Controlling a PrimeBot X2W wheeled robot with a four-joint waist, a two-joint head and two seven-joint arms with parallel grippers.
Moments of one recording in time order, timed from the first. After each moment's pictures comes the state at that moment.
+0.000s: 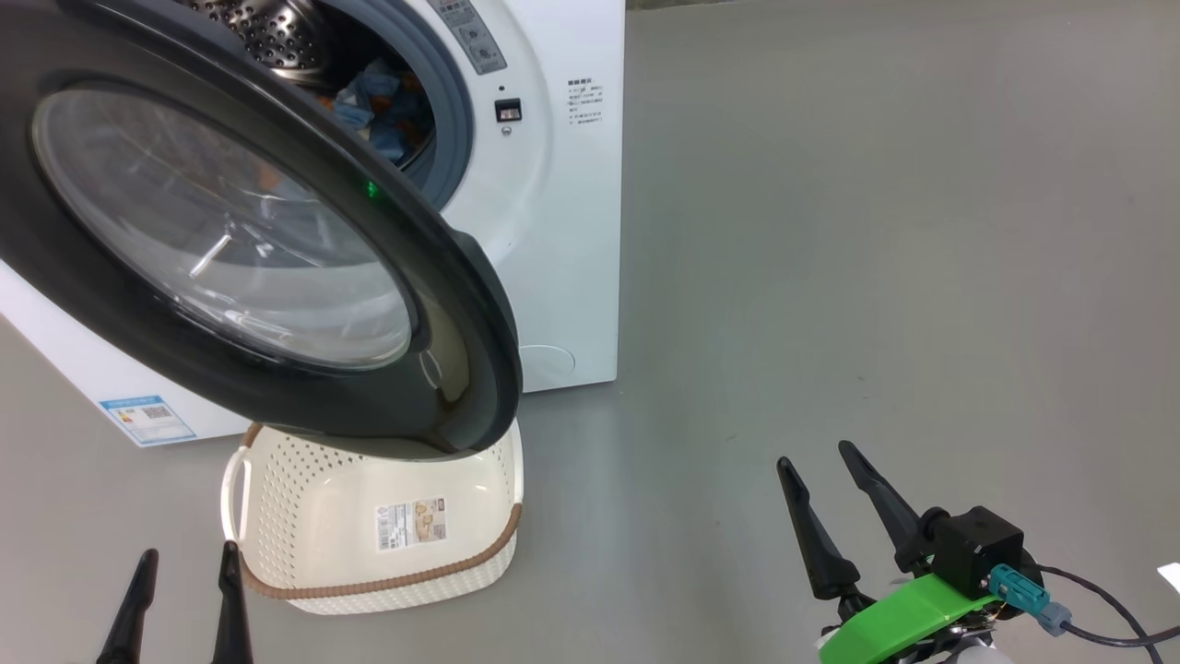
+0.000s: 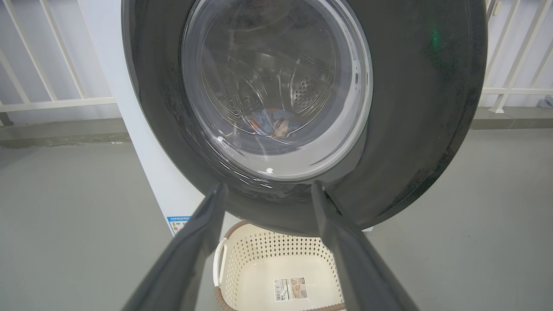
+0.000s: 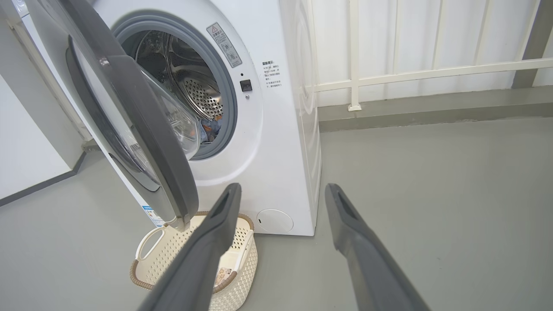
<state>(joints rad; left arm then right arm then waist) 0.08 0.05 0.13 0.11 -0.12 -0.12 -0.25 -0.10 -0.06 0.15 0.22 0.25 0.12 -0.25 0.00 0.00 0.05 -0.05</state>
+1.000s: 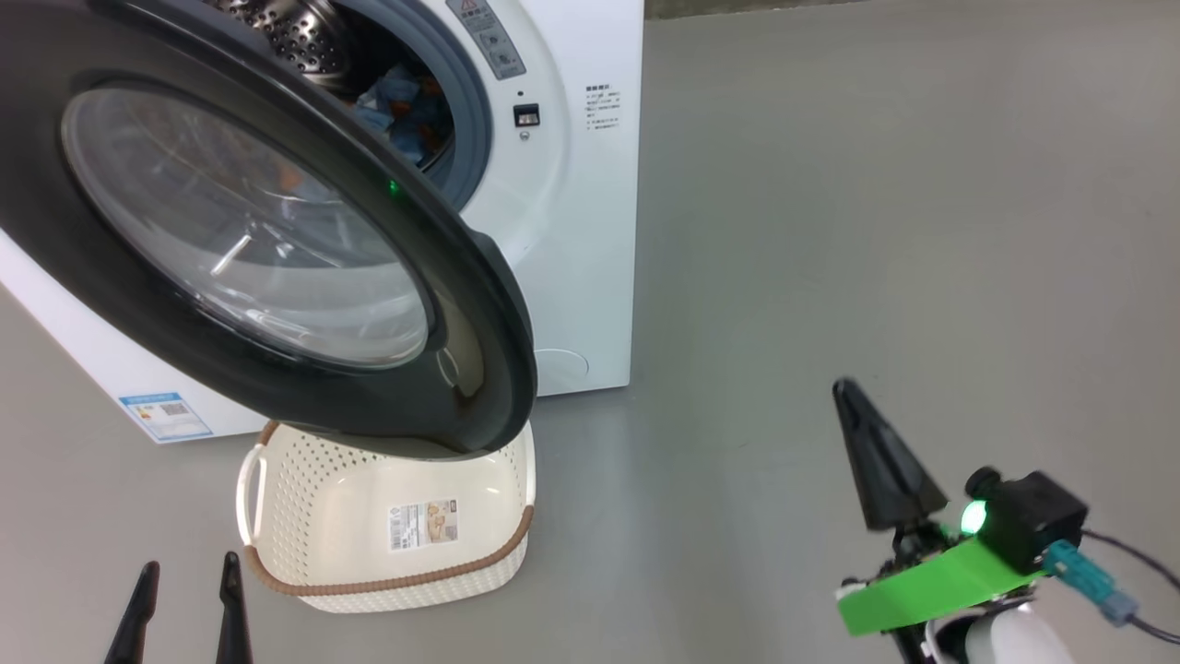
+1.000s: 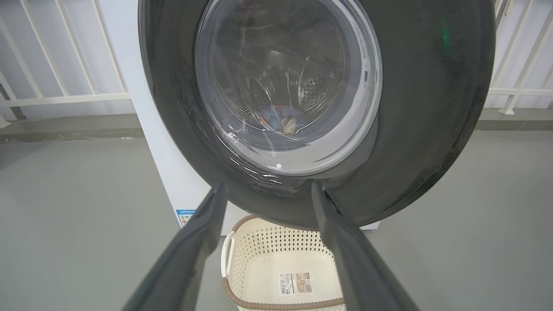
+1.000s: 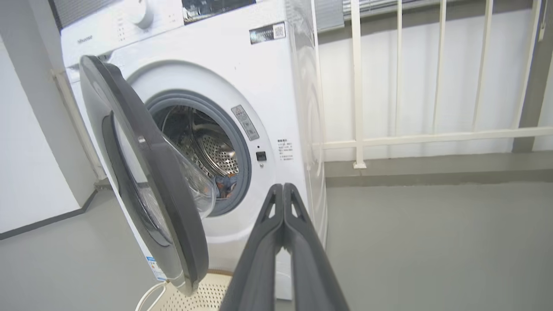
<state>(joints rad) 0.10 0.04 0.14 0.11 -0.11 -0.13 -0.25 -0.10 -0.05 0.12 0.07 0.25 0.12 -0.25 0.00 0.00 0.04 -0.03</state>
